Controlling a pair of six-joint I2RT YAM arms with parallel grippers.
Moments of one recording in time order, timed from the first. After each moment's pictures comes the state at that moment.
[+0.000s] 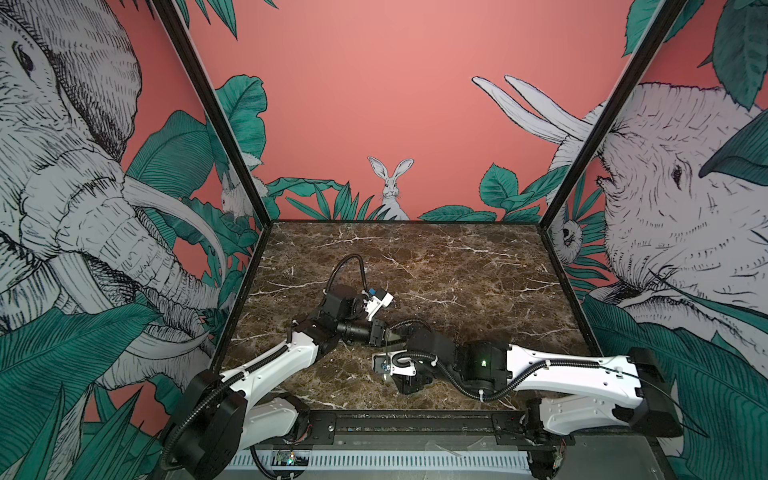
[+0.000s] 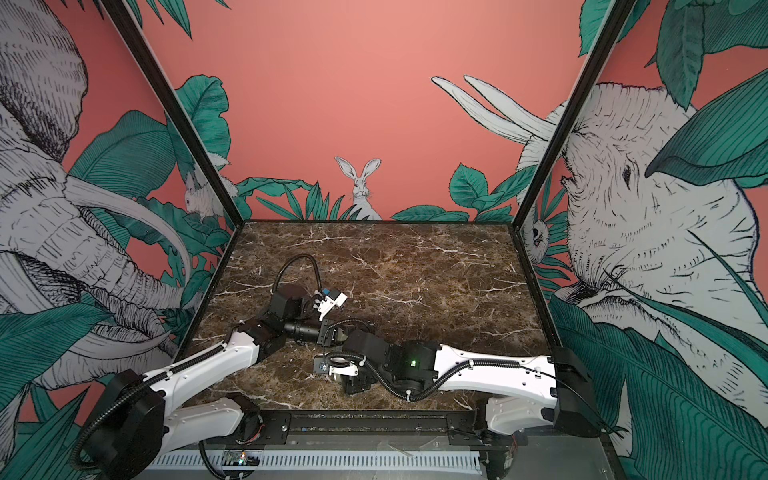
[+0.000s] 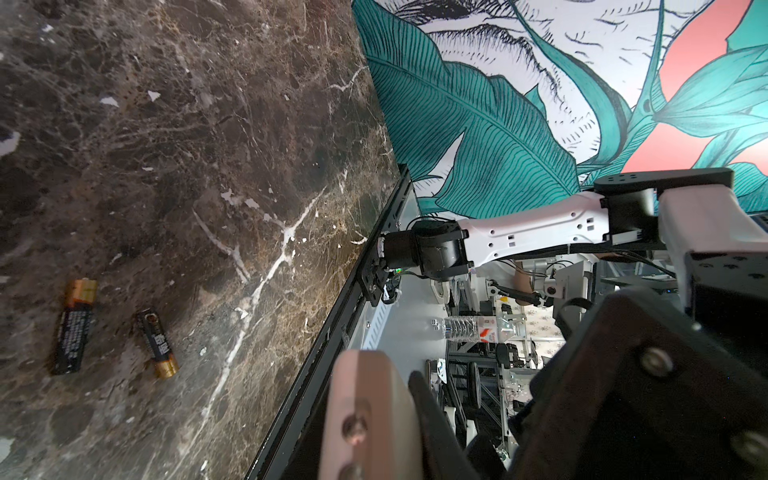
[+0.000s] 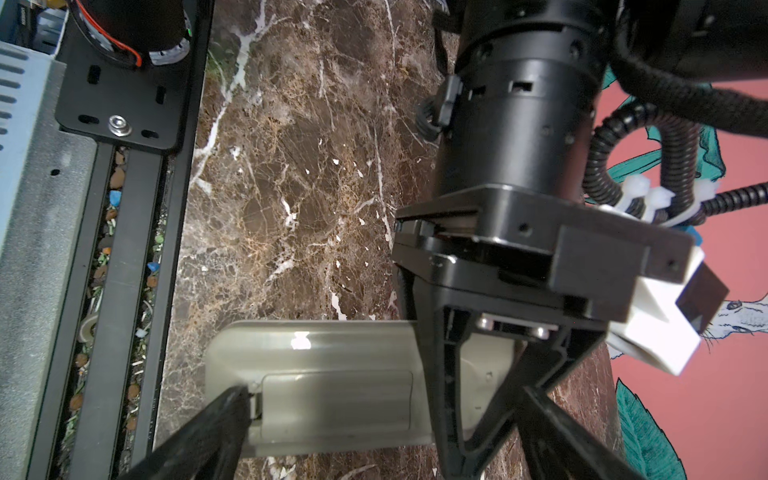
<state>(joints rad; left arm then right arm) -0.59 1.16 0.56 0.01 1.03 -0.71 1.34 1.30 1.01 -0.45 0.25 -0.53</state>
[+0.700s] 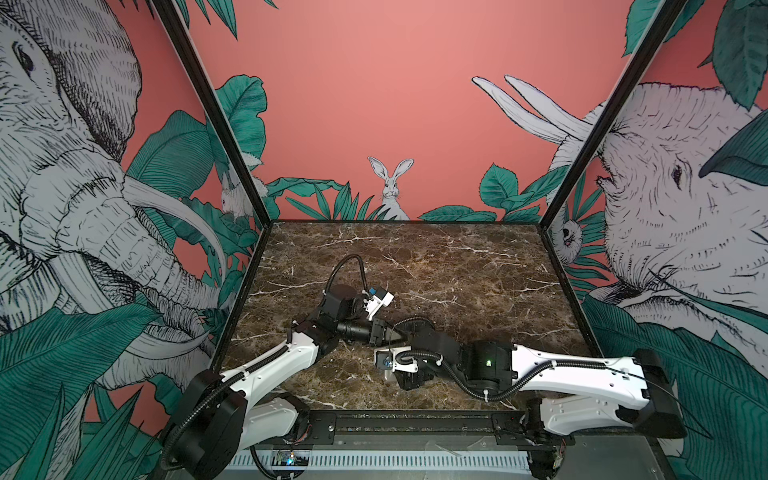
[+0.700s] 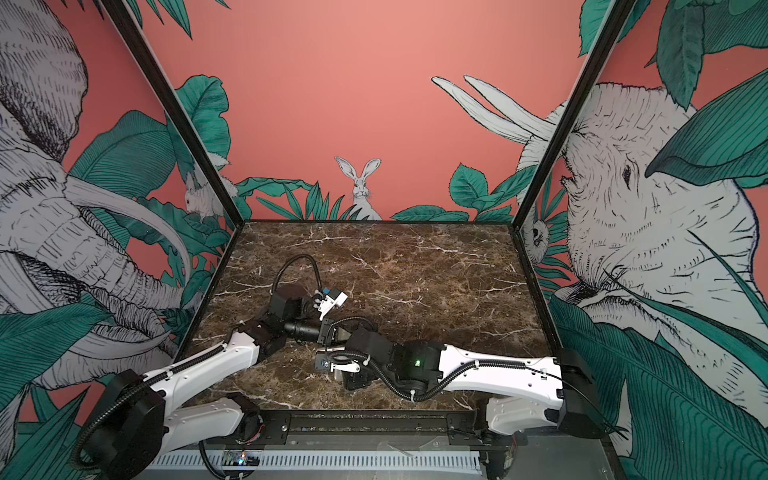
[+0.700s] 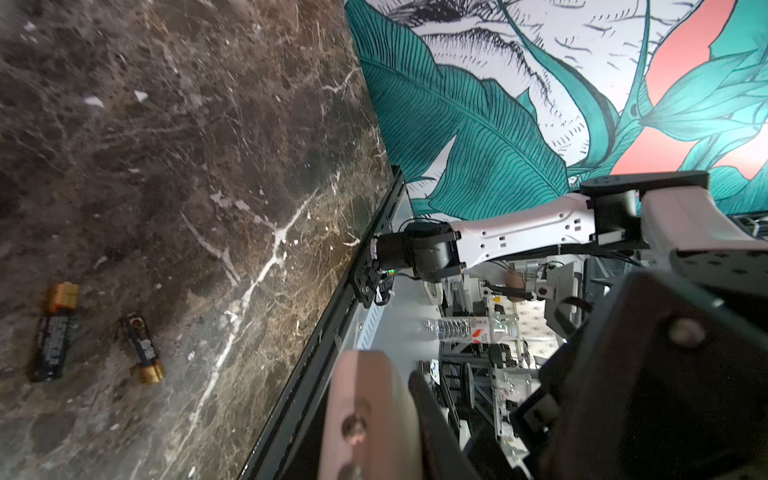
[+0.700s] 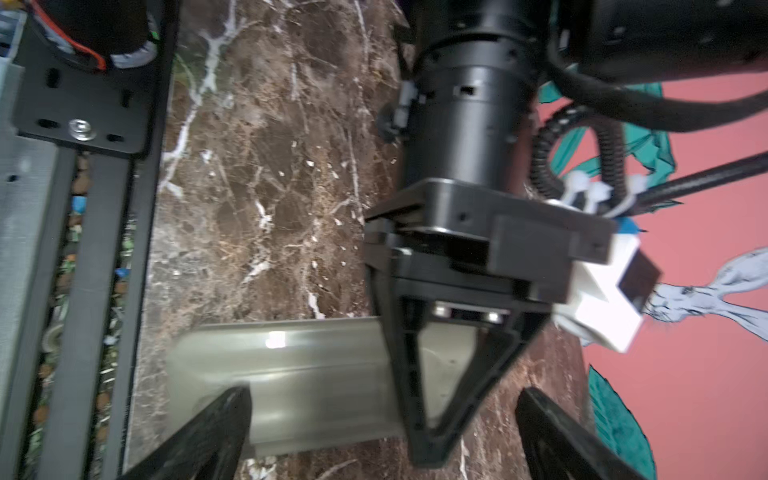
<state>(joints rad) -0.60 1.16 0.56 0.03 1.05 -0.75 1.33 1.26 1.01 -0.43 0.31 -0.54</state>
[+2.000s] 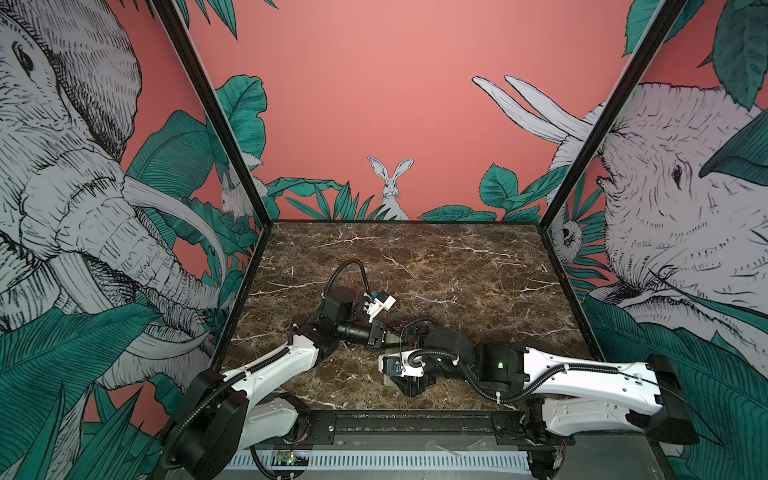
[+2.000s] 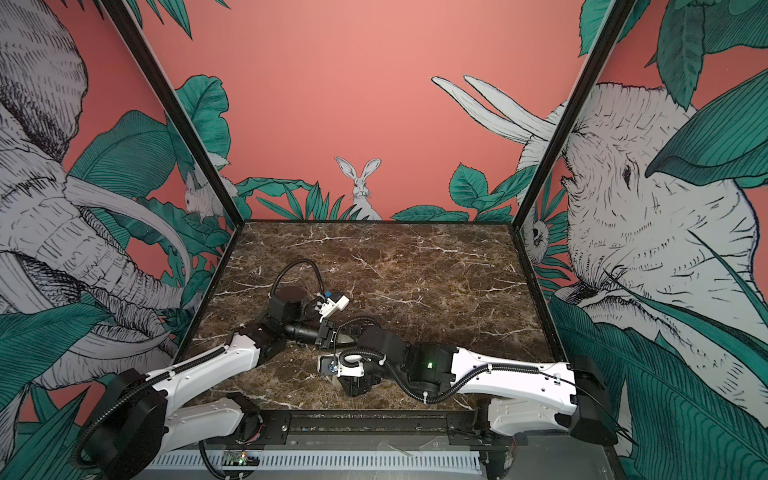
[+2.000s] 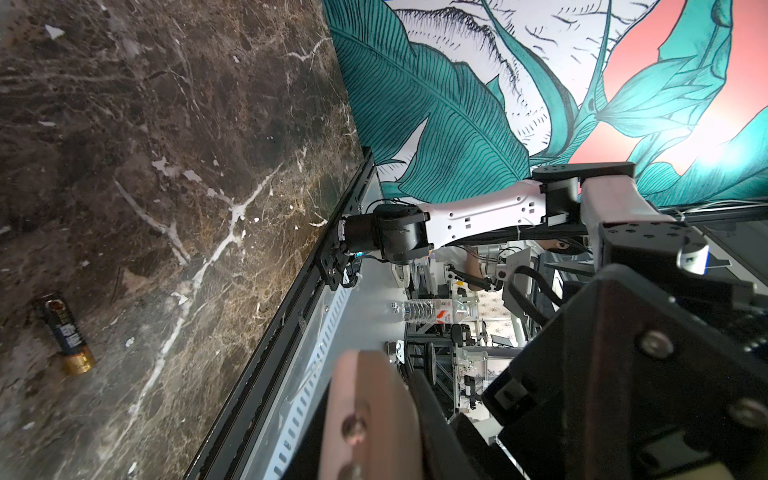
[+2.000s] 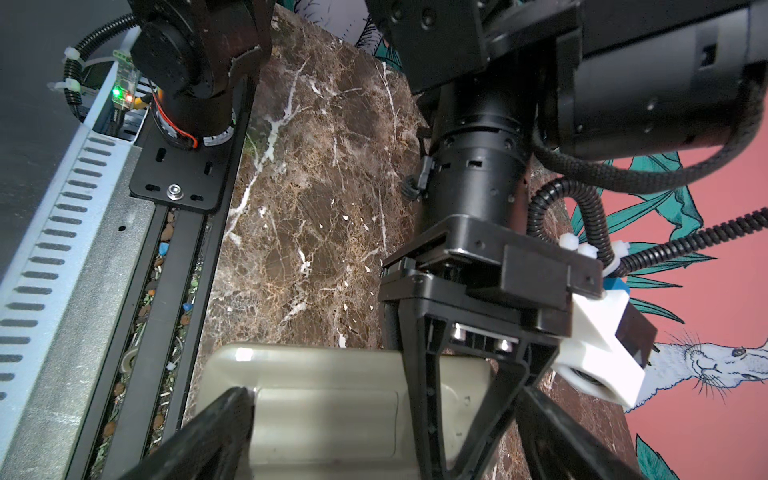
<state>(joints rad) -0.60 1.16 0.52 0.15 1.13 -0.88 1.33 1.19 0.93 -0.34 0.10 -0.56</state>
